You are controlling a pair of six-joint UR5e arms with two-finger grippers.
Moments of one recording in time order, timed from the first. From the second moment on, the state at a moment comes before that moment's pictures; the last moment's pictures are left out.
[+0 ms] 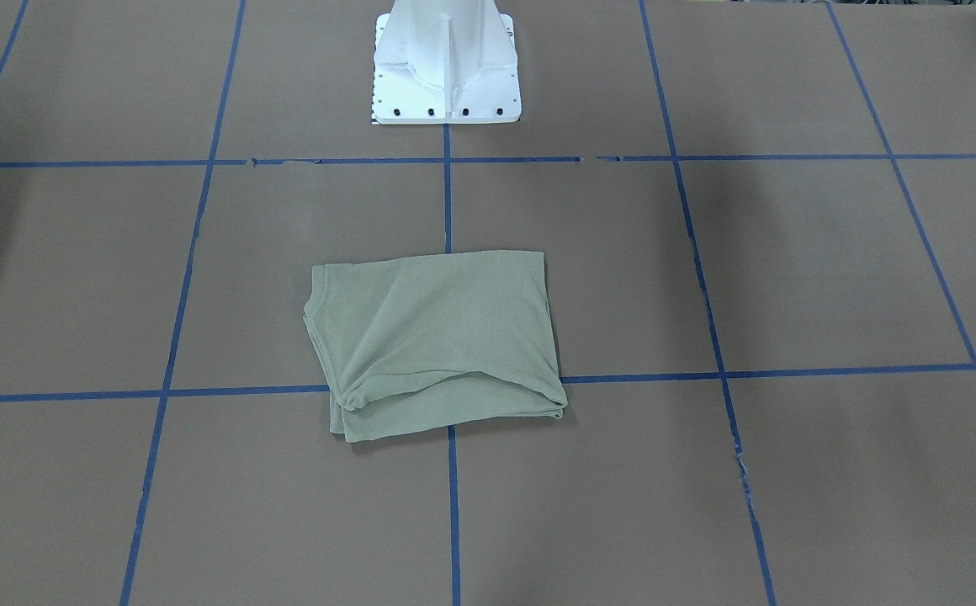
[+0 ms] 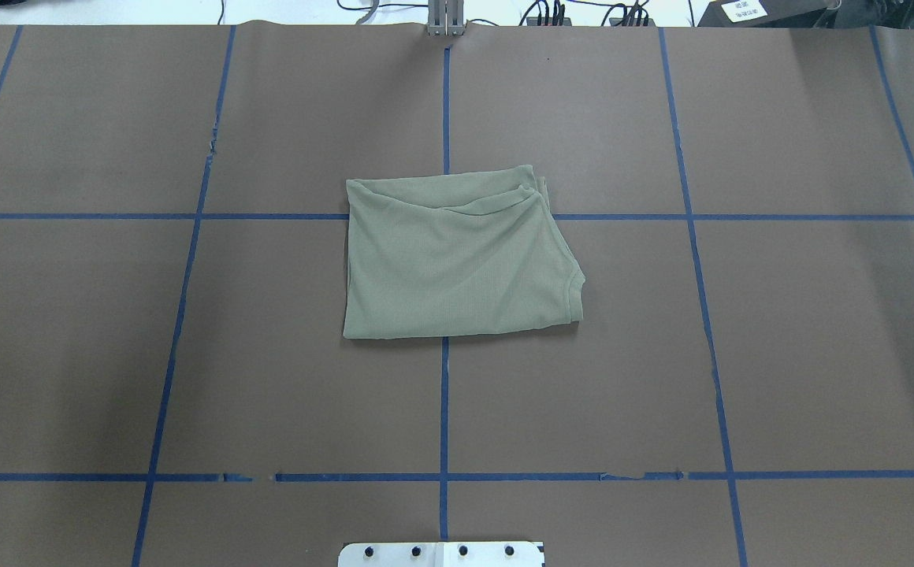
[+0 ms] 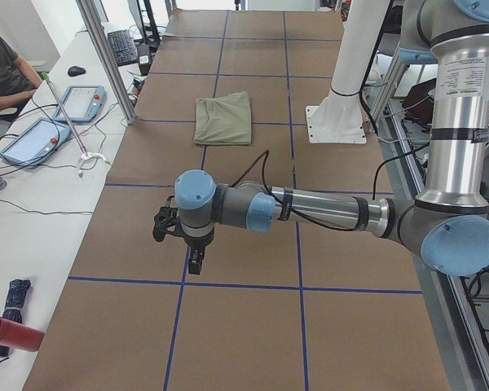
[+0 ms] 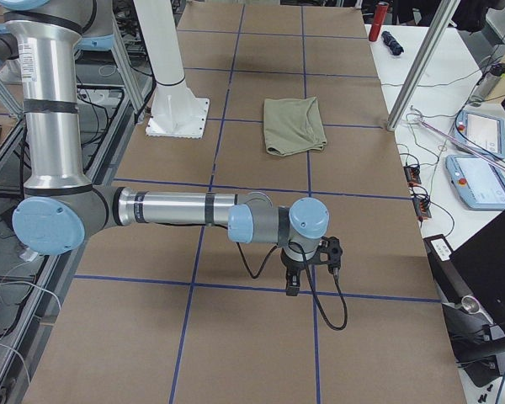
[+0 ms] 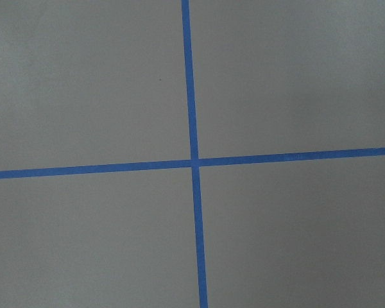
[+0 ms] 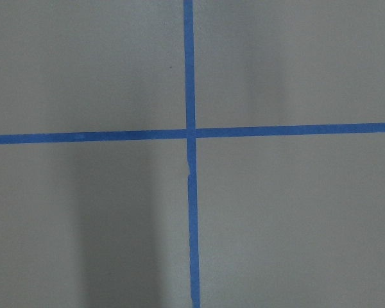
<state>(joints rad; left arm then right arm) -1.56 -1.57 -1.69 -1.63 -2.36 -0.06 1.55 -1.55 1.57 -1.59 2.35 0.06</state>
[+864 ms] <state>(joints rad) -1.56 -1.51 -1.70 -1.58 -2.35 -0.06 1.55 -1.55 1.57 -1.59 2.35 0.06</state>
